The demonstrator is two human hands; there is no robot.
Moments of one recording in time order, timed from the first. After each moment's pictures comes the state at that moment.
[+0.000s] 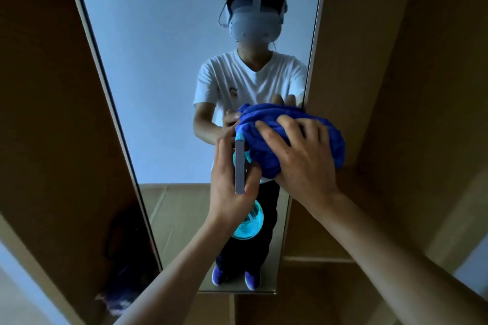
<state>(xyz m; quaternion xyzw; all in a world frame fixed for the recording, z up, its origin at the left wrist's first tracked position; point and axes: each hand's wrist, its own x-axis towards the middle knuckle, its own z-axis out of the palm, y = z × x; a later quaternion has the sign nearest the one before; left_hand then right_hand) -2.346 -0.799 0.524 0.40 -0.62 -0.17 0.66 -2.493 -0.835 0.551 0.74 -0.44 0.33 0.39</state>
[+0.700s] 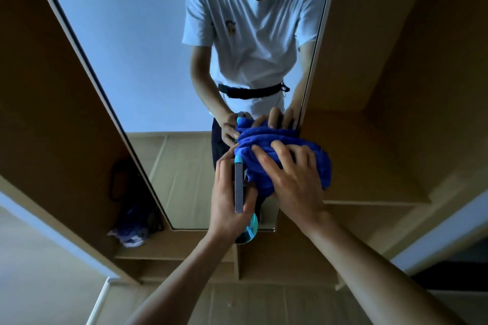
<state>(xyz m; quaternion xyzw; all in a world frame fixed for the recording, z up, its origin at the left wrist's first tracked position) -2.338 -0.775 0.382 0.47 -0.63 -0.25 0.57 -2.490 -0.818 0.391 0.79 -0.48 0.28 0.28</state>
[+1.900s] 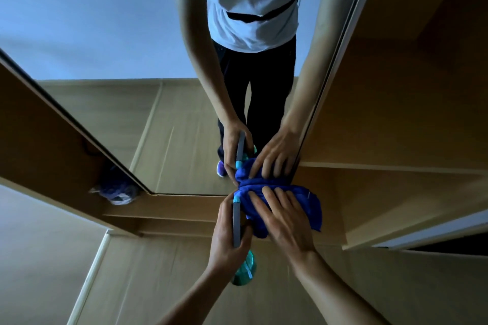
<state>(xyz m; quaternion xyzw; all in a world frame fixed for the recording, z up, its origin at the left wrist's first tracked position) -2.341 -0.766 0.124 0.59 -0.55 -0.37 0.46 -2.493 -0.817 0.119 0.85 -0.49 0.15 0.10</state>
